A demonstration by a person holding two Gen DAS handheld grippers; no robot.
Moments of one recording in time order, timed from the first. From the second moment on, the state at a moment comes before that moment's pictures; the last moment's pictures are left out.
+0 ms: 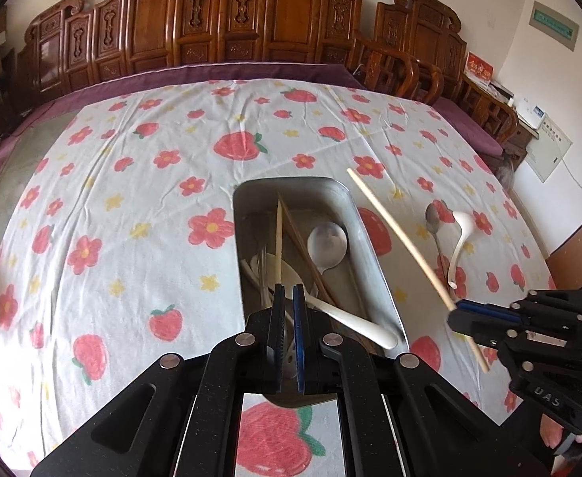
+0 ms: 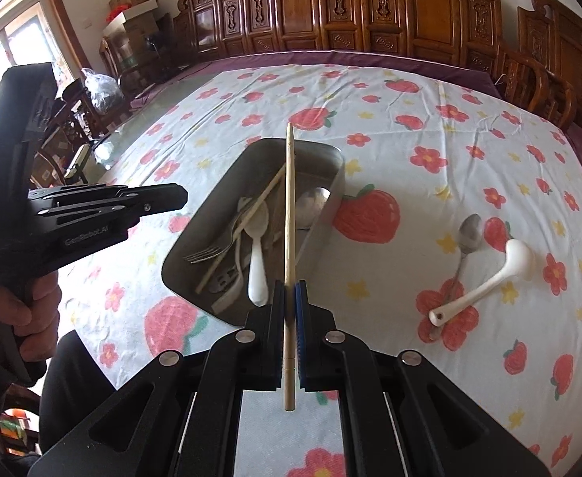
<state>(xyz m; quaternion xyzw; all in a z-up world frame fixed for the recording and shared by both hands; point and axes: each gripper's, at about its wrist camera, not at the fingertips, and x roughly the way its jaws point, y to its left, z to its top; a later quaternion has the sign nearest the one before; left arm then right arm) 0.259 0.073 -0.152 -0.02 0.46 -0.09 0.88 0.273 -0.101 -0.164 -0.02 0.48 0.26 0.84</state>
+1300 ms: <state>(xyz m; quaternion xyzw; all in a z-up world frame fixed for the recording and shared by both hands) 0.240 0.094 -0.132 -0.01 0.44 -0.08 0.90 0.297 -0.102 -0.168 0.03 0.46 0.25 0.85</state>
